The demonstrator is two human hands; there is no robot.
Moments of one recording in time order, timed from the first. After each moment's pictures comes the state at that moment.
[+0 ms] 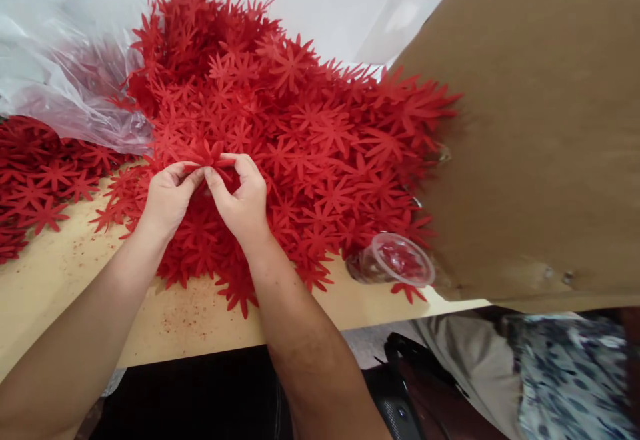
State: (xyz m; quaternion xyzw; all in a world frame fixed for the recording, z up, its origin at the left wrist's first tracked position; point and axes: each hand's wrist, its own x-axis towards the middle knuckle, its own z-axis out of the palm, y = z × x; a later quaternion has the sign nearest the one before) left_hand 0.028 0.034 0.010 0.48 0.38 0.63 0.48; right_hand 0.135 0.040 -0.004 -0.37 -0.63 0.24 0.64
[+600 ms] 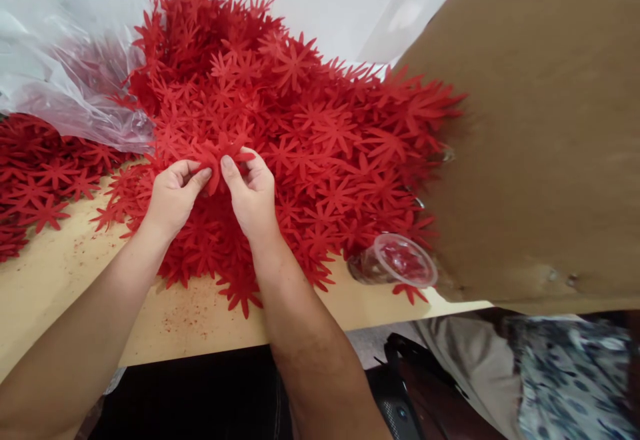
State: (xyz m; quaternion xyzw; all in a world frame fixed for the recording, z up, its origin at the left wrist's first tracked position) left_hand 0.031 0.026 0.015 0.51 0.41 0.61 0.45; right_hand 0.136 0.046 -0.005 -0.33 -0.52 0.40 0.68
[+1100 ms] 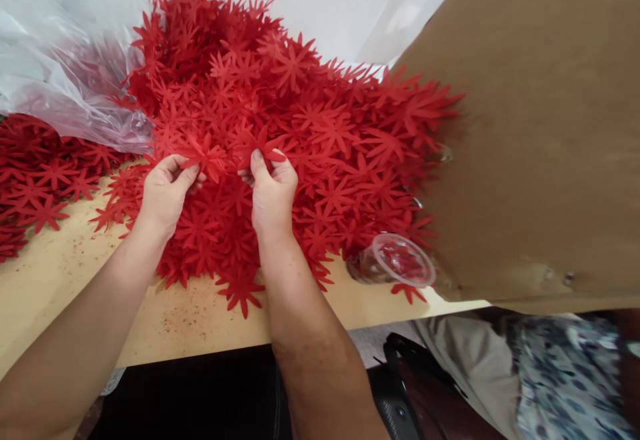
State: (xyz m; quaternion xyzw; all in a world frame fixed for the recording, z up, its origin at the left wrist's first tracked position) left_hand 0.029 0.027 0.018 0.42 0.39 0.66 0.48; right_hand 0.155 0.063 -0.012 -0.36 -0.46 0.37 0.73
